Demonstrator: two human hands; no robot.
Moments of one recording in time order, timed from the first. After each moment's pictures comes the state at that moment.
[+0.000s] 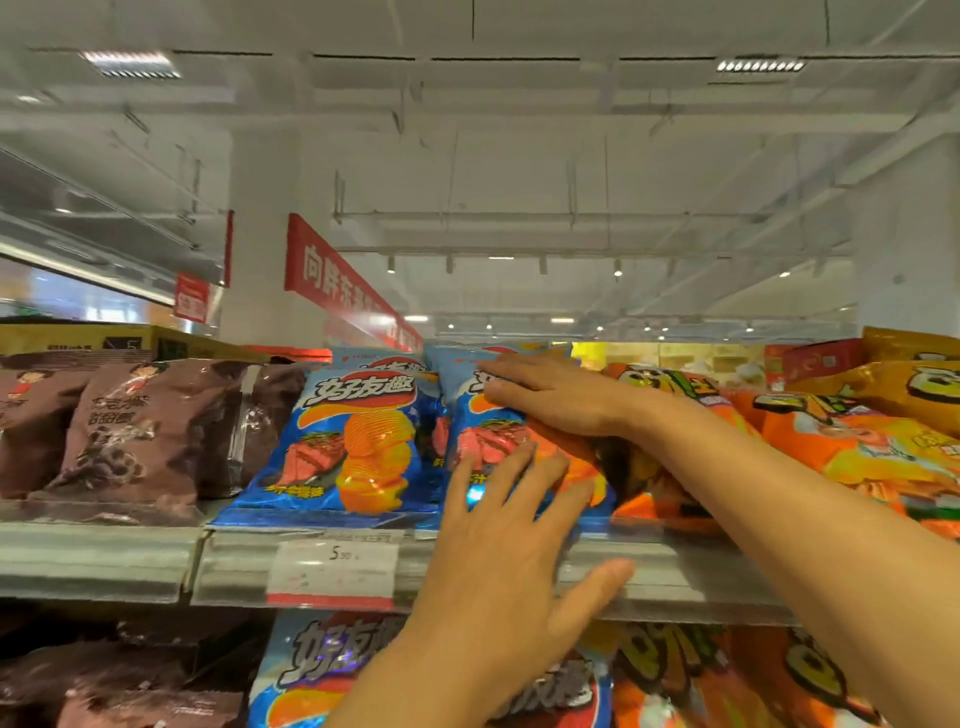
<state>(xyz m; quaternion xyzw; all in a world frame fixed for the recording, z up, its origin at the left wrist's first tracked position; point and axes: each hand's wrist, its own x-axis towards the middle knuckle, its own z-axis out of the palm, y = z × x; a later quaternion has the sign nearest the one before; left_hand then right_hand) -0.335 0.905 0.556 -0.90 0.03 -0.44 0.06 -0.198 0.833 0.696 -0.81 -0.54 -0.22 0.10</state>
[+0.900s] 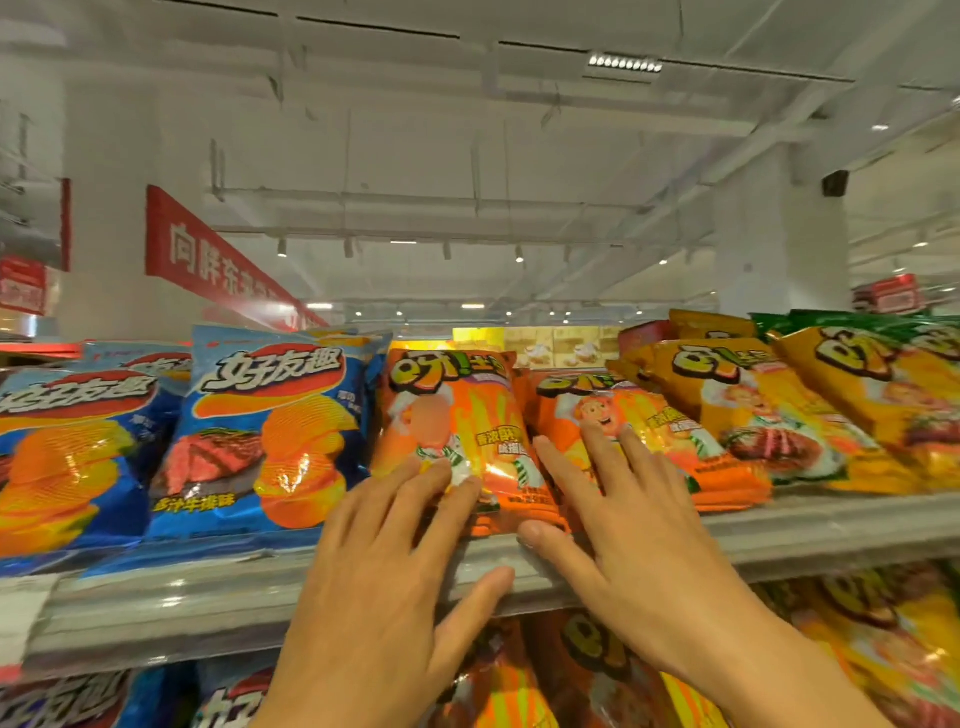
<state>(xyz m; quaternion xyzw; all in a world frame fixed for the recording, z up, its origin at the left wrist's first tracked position) -0.274 0.809 0.542 -0.84 0.06 -0.53 0.12 -0.197 0.609 0.566 -0.90 -0.28 -0.32 0.12</state>
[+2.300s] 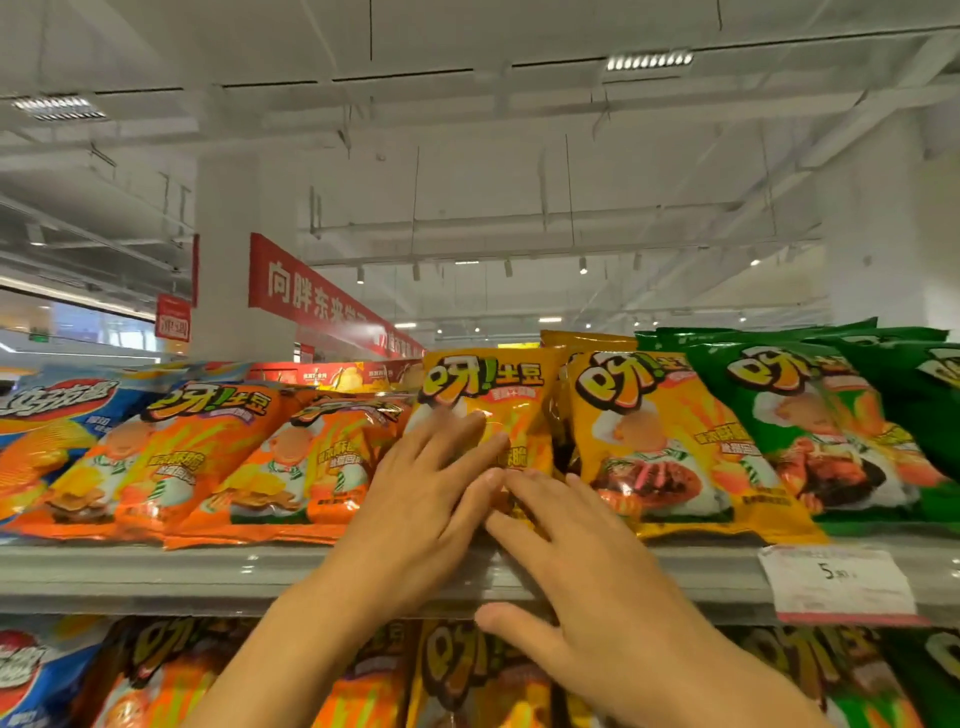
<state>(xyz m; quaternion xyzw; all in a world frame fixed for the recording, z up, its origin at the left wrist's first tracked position) -0.122 0.509 0.597 -0.91 0.00 -0.42 0.00 -0.062 0.329 0.572 -0.77 -0.54 -0.33 0.13</state>
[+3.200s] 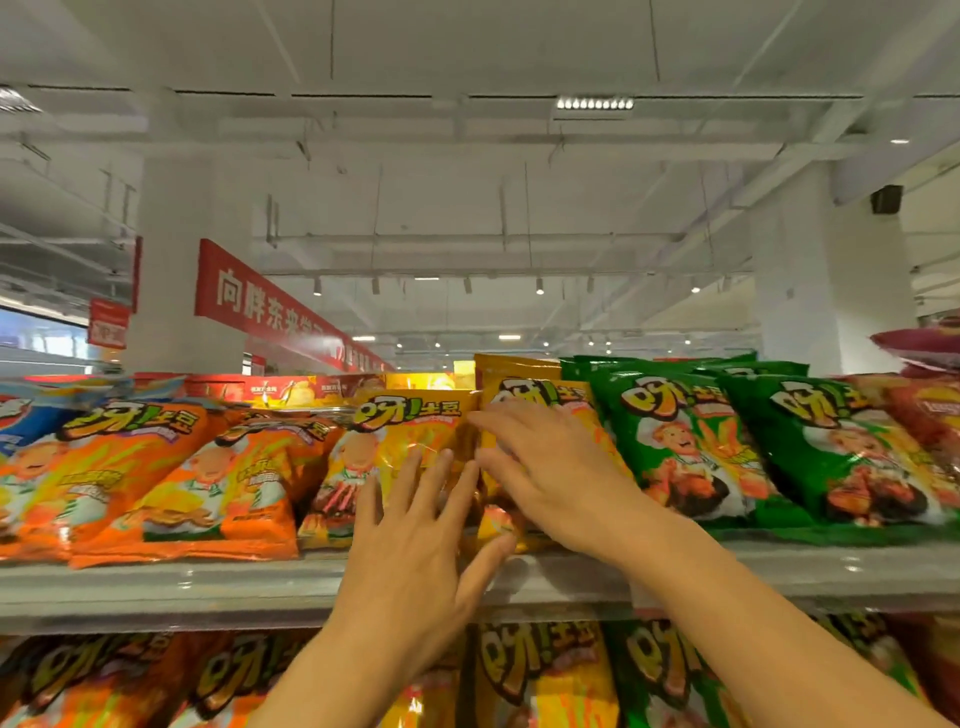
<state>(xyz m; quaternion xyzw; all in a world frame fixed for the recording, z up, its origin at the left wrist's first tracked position) -0.098 0.436 0.574 -0.91 -0.09 -0.40 0.09 -0.015 0.289 0.643 -0.76 -0.49 -0.37 0.20</state>
